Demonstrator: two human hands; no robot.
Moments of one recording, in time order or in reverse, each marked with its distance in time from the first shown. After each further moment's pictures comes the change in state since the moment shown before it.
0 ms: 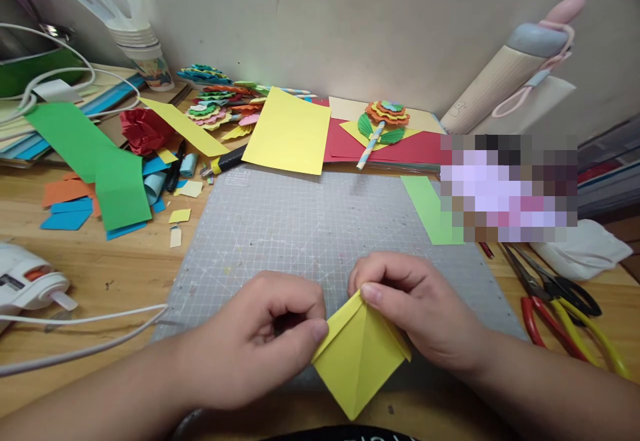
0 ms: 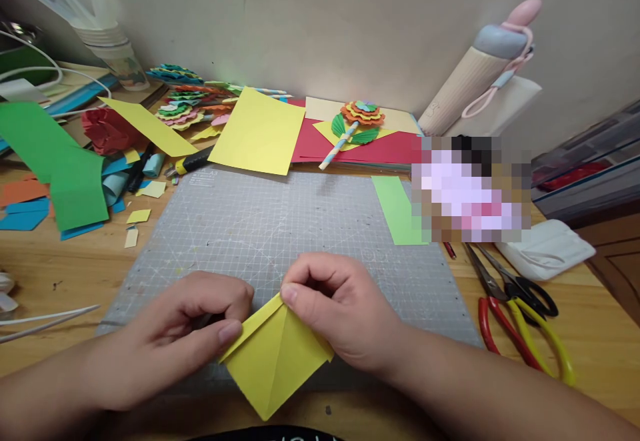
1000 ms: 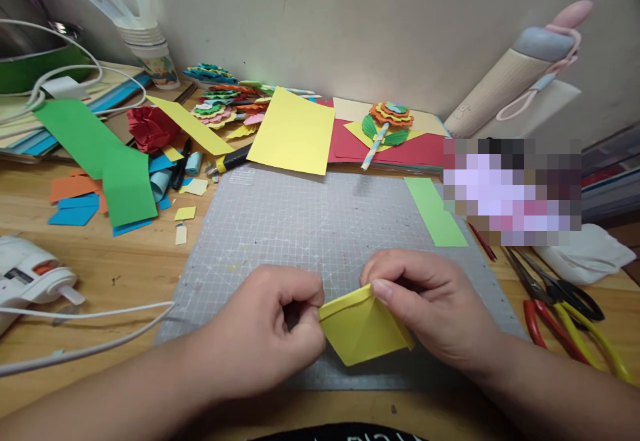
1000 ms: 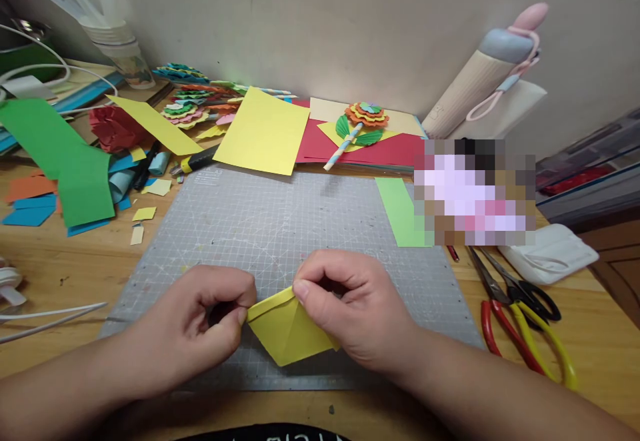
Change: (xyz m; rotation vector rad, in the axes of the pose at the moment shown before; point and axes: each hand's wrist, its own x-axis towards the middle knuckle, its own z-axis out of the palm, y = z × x) left_hand 0.002 -0.001 0.006 0.125 0.156 -0.140; right_hand -0.002 -0.004 -0.006 -0.248 0.091 -0.151
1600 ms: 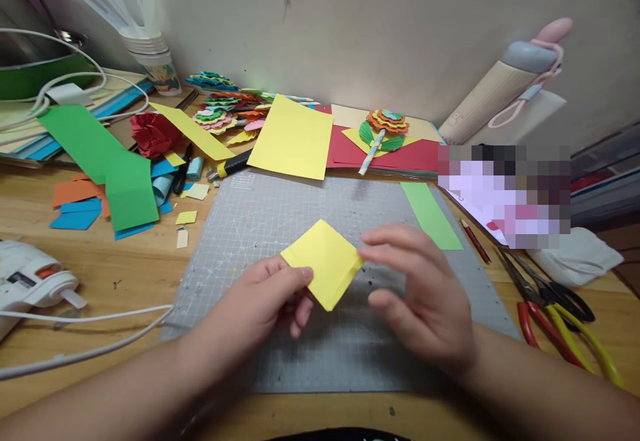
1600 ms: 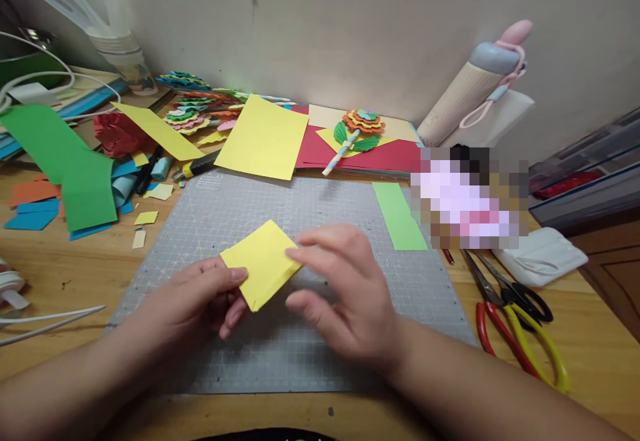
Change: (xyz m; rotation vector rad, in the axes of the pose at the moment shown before) left_hand 0.005 -0.013 0.005 -0.734 0.076 -0.252; right_hand 0.005 0.013 0.000 -0.498 0.244 -0.530
